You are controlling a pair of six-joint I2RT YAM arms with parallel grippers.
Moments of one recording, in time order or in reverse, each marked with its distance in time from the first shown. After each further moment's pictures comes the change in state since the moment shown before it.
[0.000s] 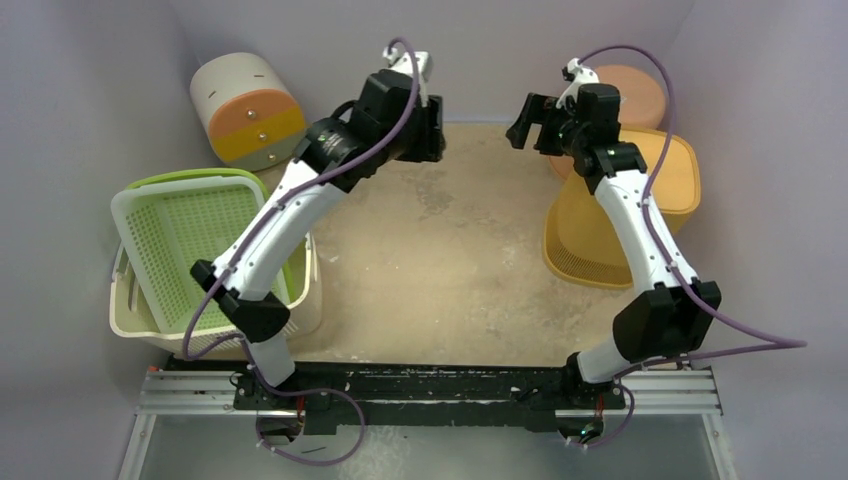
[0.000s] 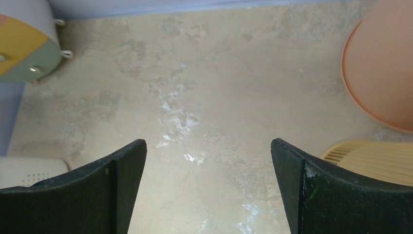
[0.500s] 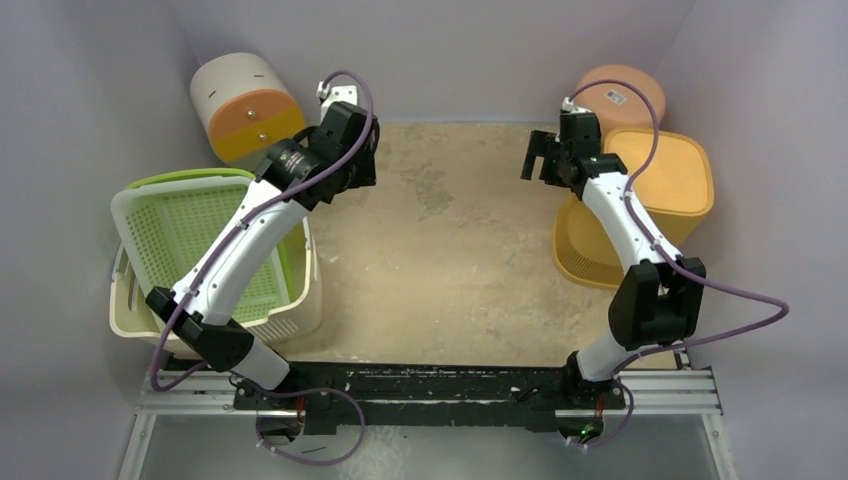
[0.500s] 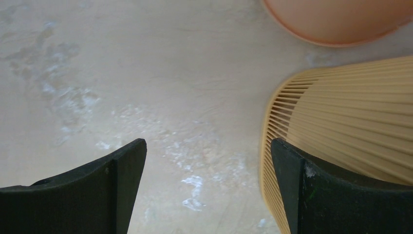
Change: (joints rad) left arm 0.132 -0.261 -0.369 -0.161 -0.337 -0.063; right arm -0.002 0.081 -0.161 -0.077 0.273 -0.018
